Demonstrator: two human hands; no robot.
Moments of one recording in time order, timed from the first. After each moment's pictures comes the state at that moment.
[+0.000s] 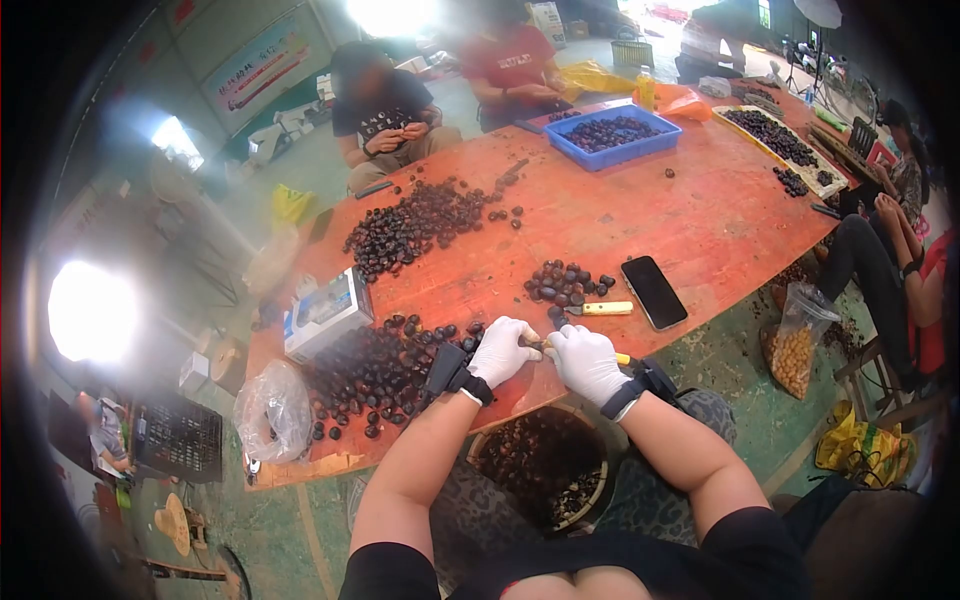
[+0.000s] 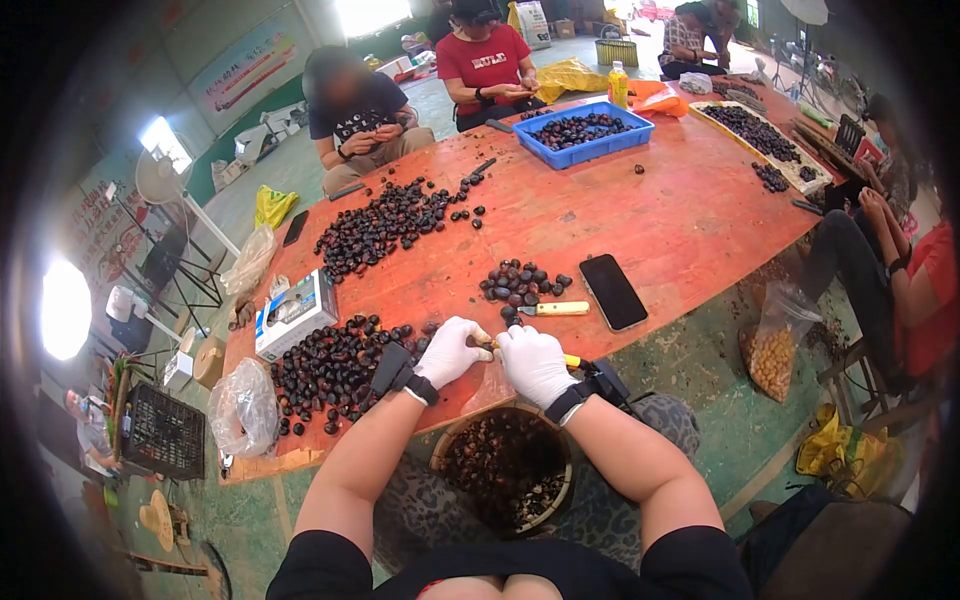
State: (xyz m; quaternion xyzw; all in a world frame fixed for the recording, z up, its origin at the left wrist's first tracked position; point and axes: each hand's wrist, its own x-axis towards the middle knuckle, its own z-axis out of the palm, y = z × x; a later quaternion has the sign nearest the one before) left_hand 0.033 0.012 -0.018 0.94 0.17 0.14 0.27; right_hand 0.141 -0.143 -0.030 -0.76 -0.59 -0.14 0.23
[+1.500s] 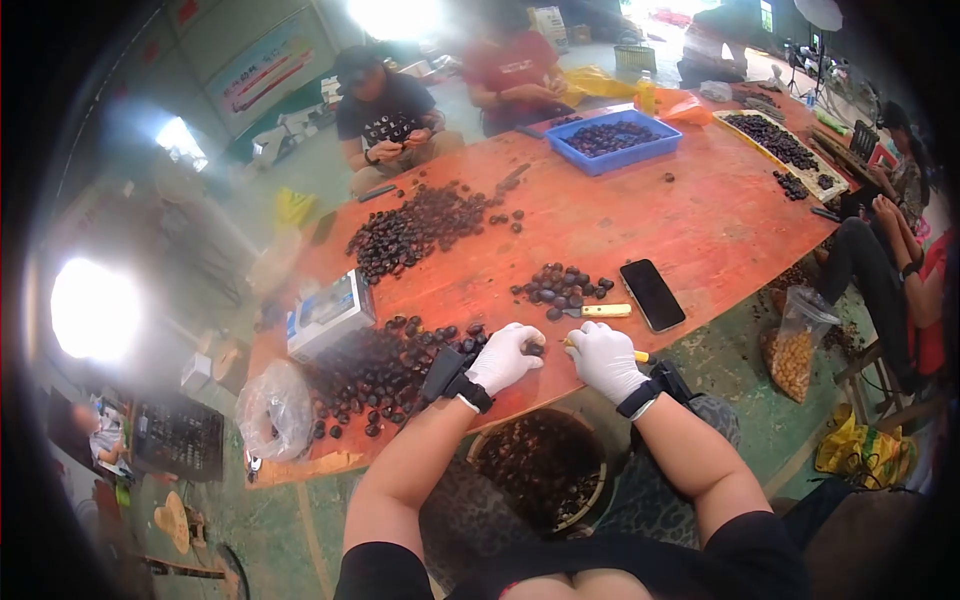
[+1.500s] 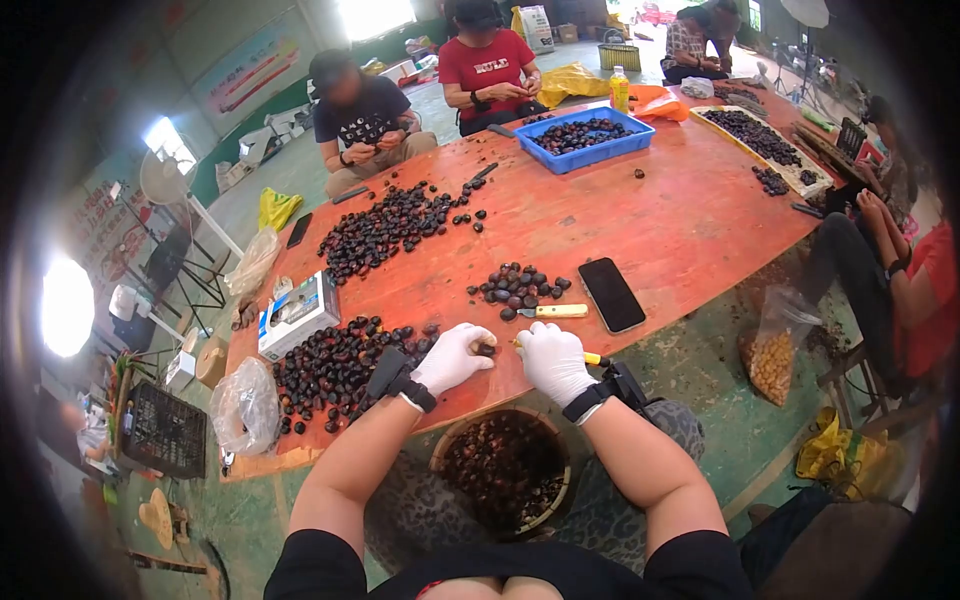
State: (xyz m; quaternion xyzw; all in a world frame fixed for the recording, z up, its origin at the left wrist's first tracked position) left_hand 0.028 -0.004 -0.002 0.92 0.17 0.09 0.34; right_hand 0.158 -0.165 -0.023 -0.79 -0.56 -0.12 0.22
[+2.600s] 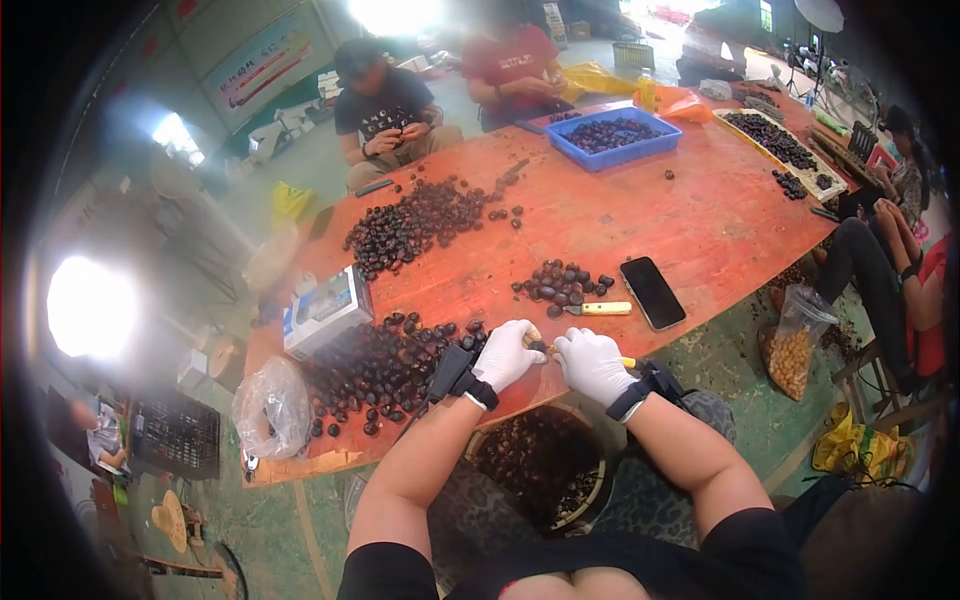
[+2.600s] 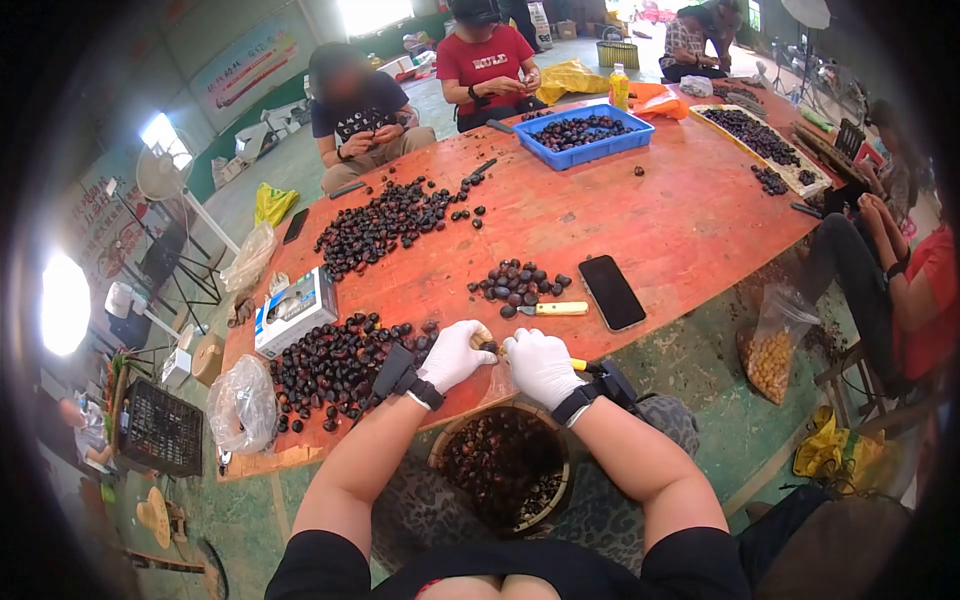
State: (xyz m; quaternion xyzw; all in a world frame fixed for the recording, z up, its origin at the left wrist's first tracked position) left_hand 0.034 -0.005 -0.009 0.93 0.22 0.11 0.29; right_hand 0.145 -0.154 -0.028 -0.78 -0.60 -0.10 0.18
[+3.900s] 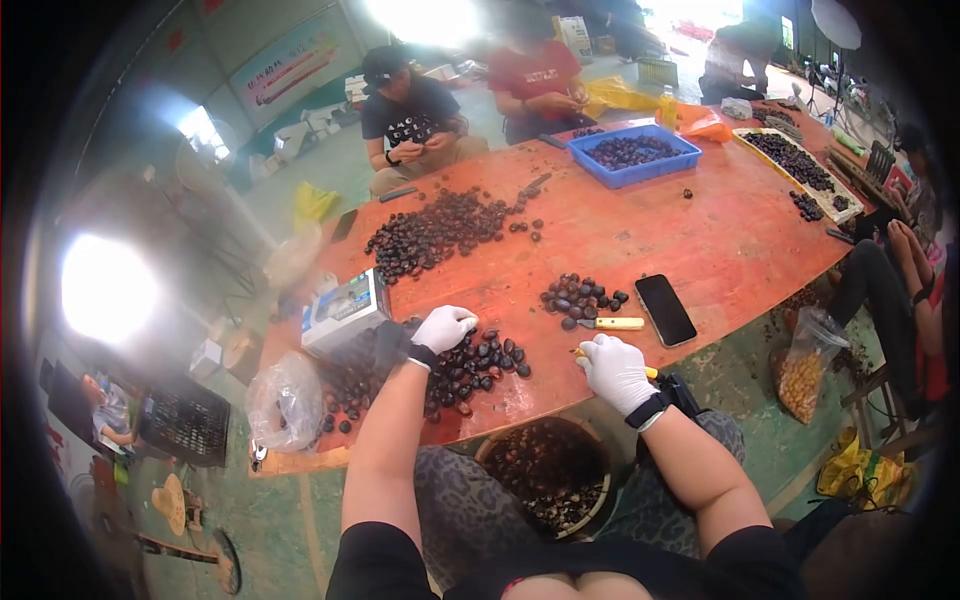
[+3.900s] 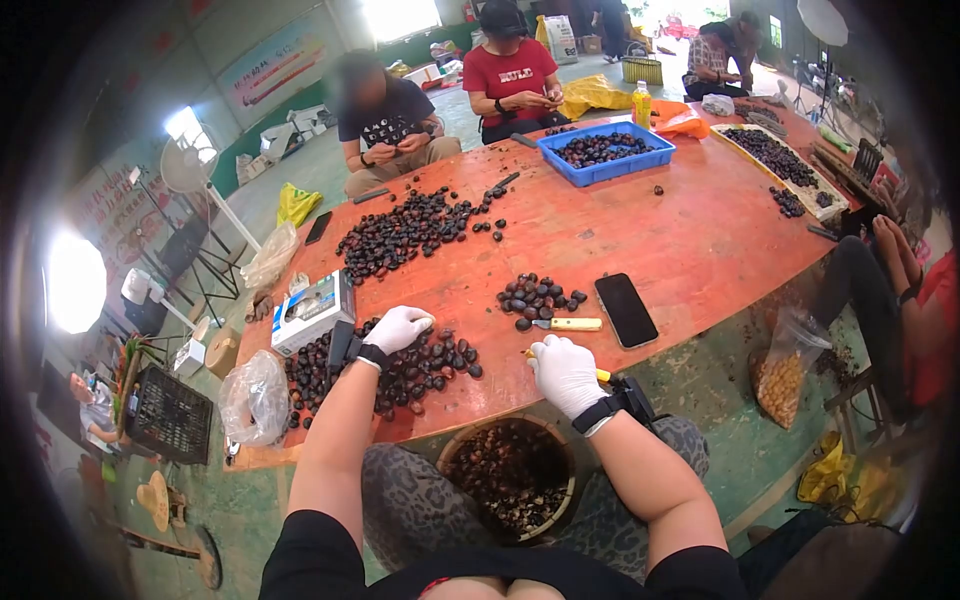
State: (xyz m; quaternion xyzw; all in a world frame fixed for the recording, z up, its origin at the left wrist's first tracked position) left_hand -0.015 0.133 0.008 0.93 0.27 0.05 0.25; right_hand 0.157 -0.166 -0.015 -0.80 -0.56 -0.07 0.21
